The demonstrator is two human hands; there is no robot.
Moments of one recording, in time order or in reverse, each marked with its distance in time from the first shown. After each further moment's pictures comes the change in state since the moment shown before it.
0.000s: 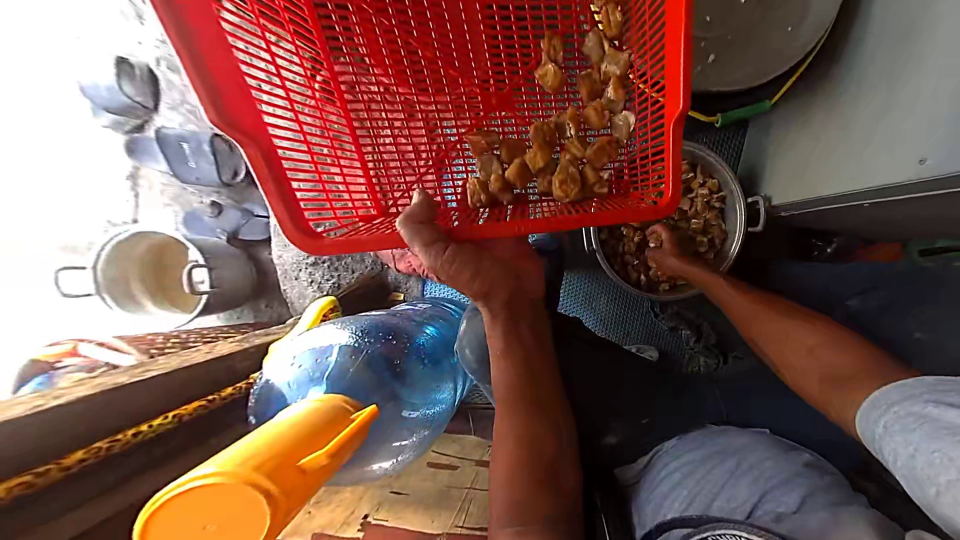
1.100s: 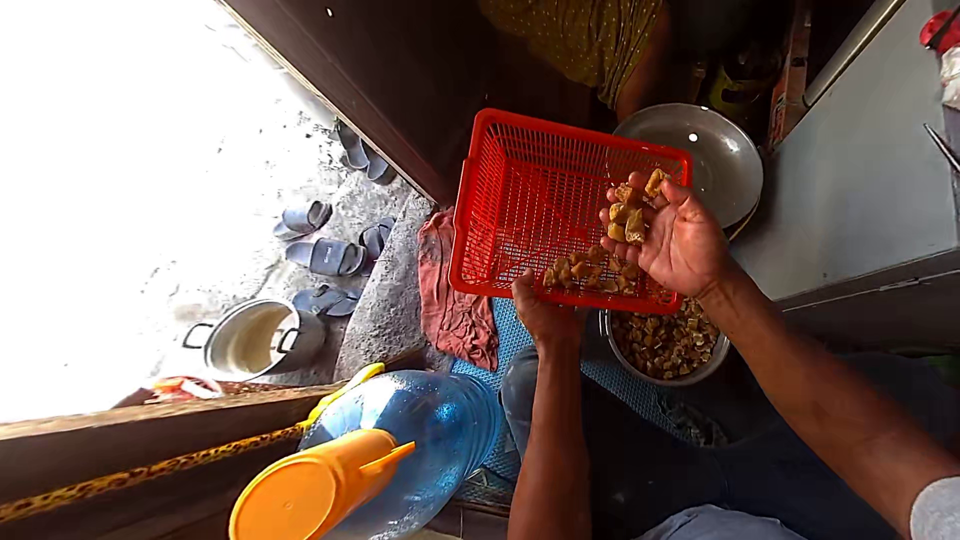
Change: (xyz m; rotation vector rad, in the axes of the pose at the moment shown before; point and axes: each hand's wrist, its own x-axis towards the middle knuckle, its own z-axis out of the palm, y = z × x) left_hand -0.024 0.002 0.010 0.002 0.045 -0.186; right_hand -0.126 -0.262 -0.117 1.300 -0.474 -0.582
